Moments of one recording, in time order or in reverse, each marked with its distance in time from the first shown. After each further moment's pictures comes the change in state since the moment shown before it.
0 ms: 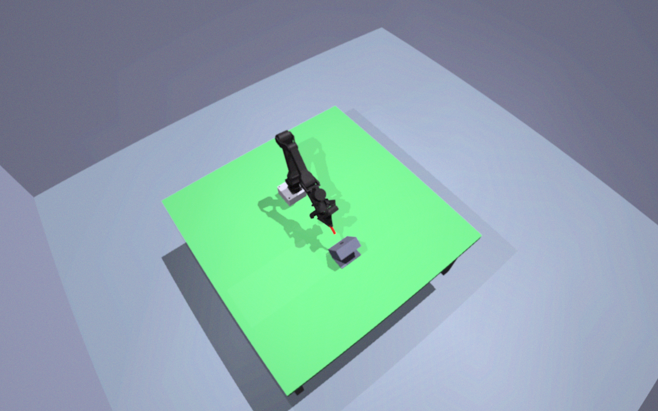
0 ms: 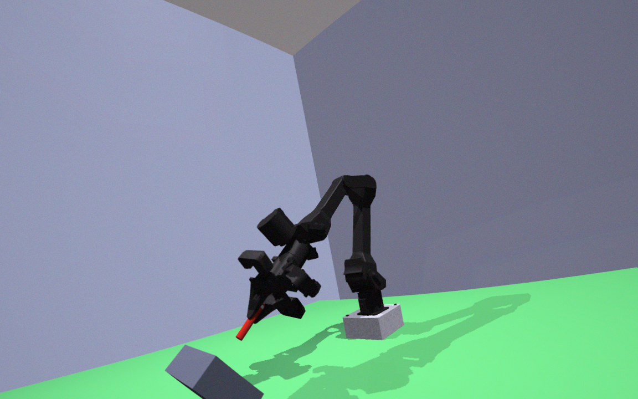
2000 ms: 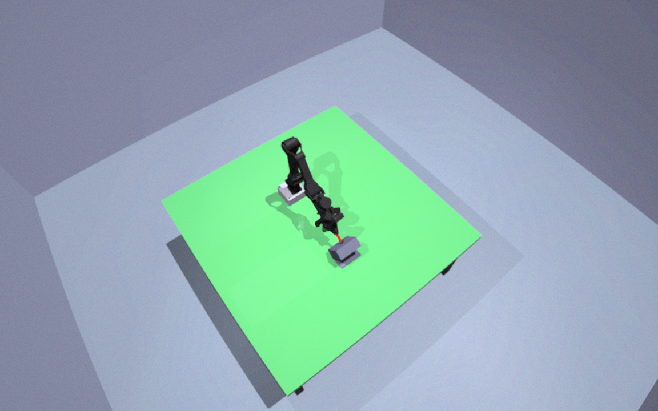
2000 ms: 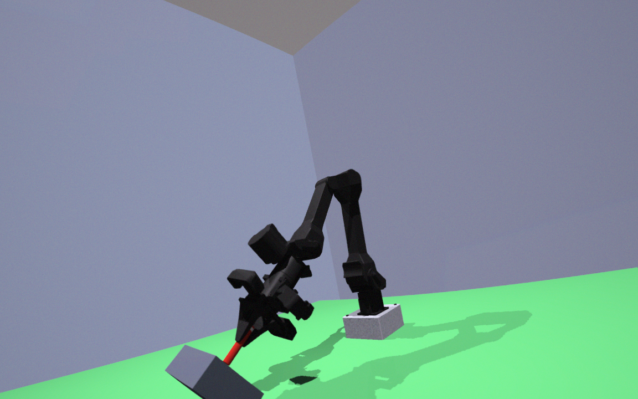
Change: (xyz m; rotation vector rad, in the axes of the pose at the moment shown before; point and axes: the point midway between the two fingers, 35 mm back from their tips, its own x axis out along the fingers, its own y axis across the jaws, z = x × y) arm 0.049 0.001 0.008 -0.029 -0.010 -0.028
